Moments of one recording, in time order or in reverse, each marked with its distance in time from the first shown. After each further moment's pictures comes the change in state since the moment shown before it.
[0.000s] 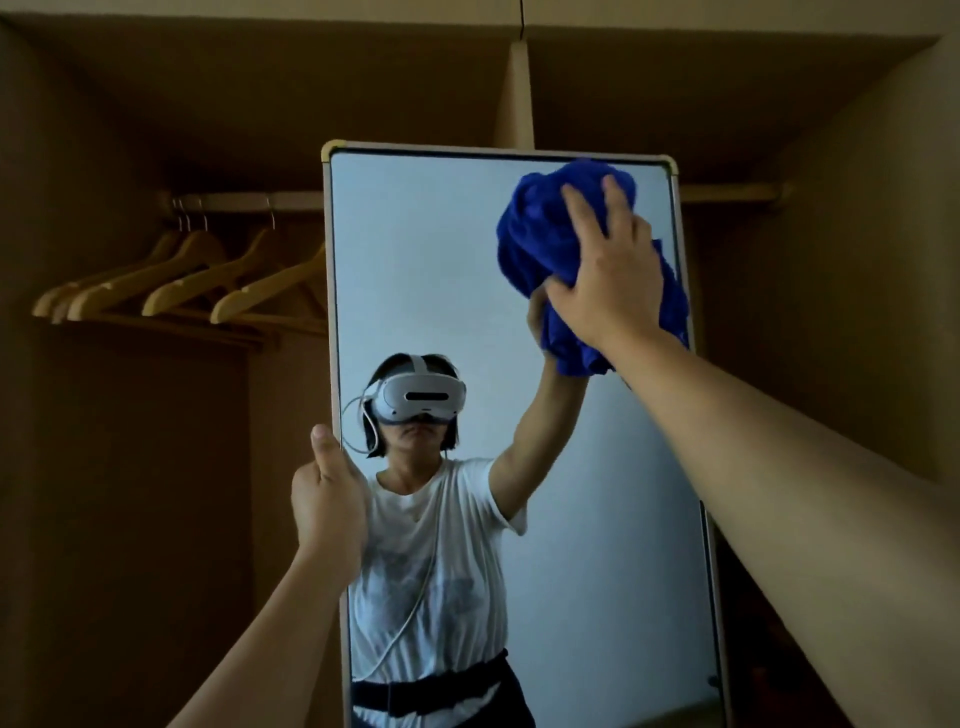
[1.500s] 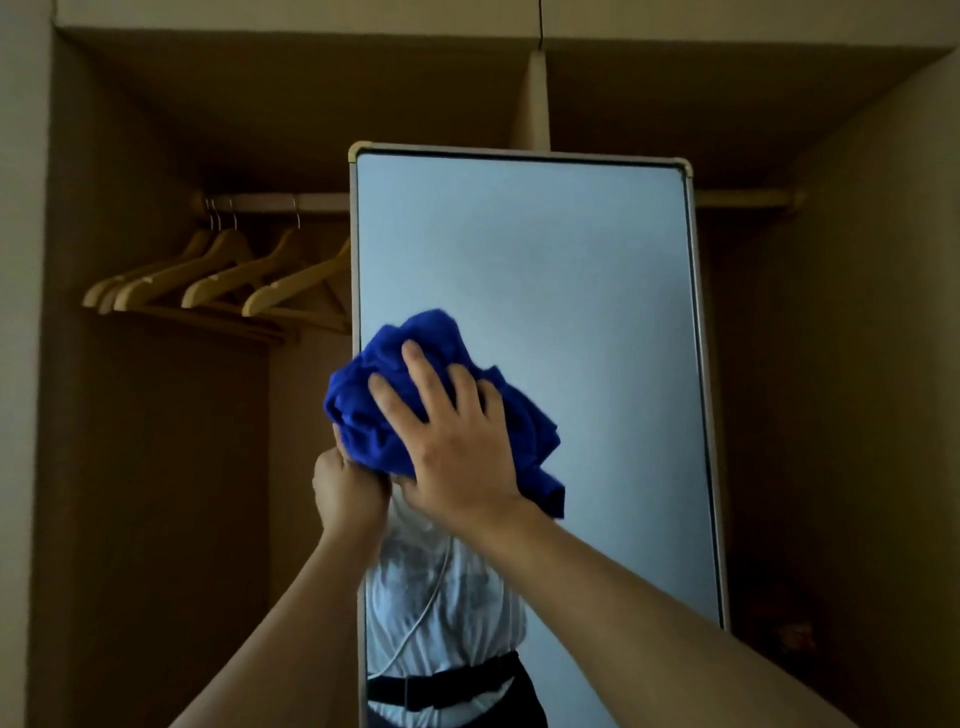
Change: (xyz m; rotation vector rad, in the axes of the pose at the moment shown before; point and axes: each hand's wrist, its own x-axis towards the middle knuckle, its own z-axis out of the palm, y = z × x) left_hand 0.004 -0.010 -0.005 -0.102 -0.079 0.028; right_hand -0.136 -0.138 0.006 0.069 -0.073 -0.352
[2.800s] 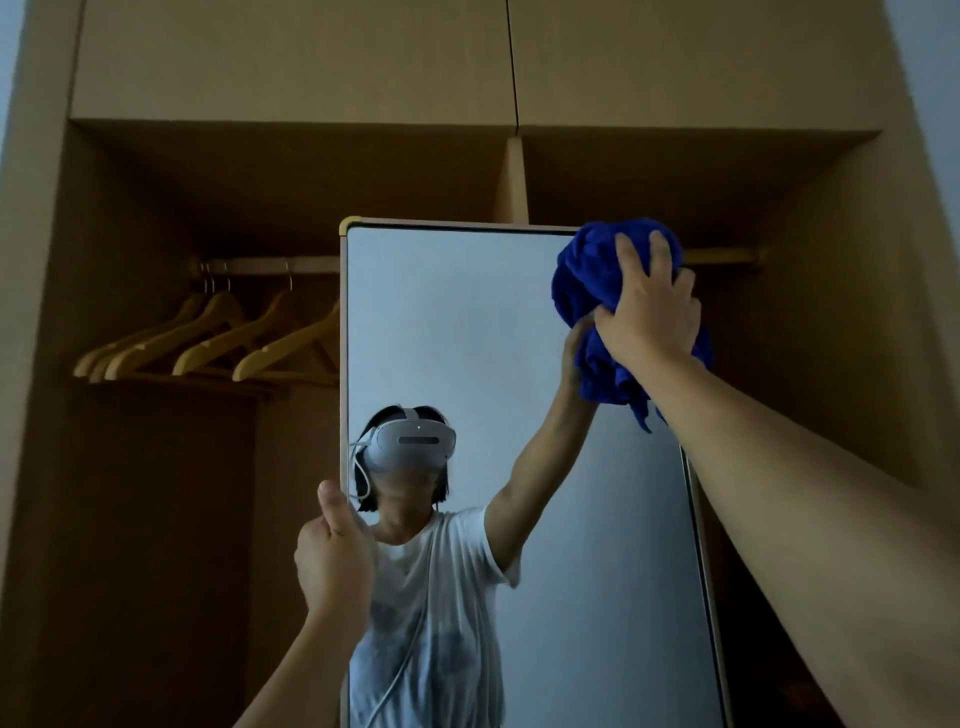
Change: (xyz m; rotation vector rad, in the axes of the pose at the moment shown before) left_hand -0.012 0.015 0.006 0.178 0.151 0.043; right_hand 0.094 0.211 -0.052 -0.148 -0.030 0.646
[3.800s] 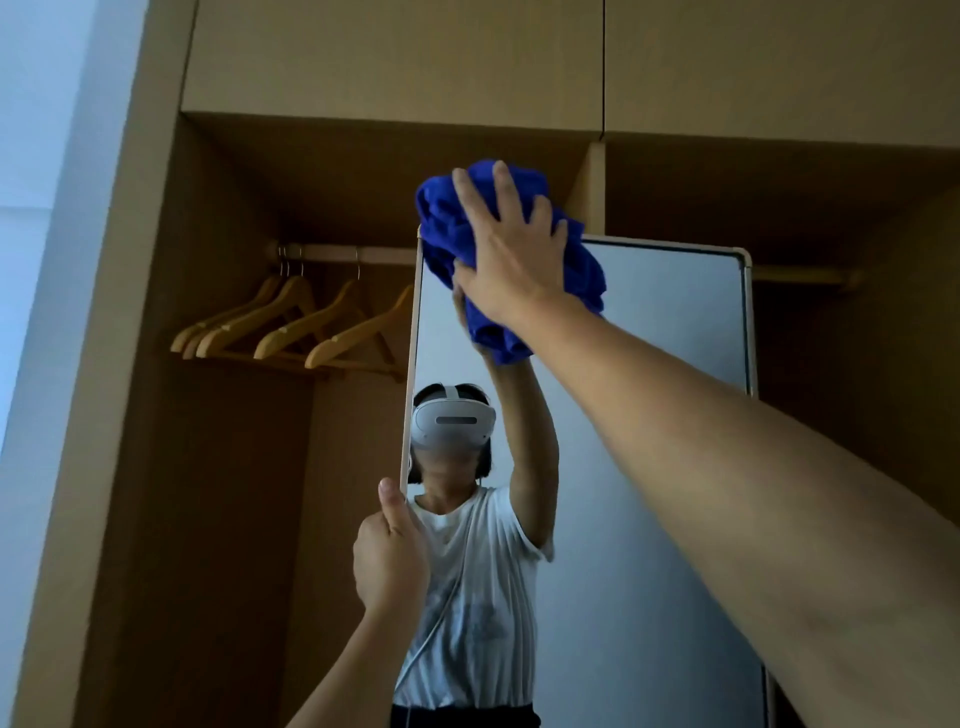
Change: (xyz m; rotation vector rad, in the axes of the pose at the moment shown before) left_hand -0.004 0.008 -0.003 0.108 0.042 -0.050; right_hand 0.006 -0.187 -0.028 0.181 -0.131 -0.467
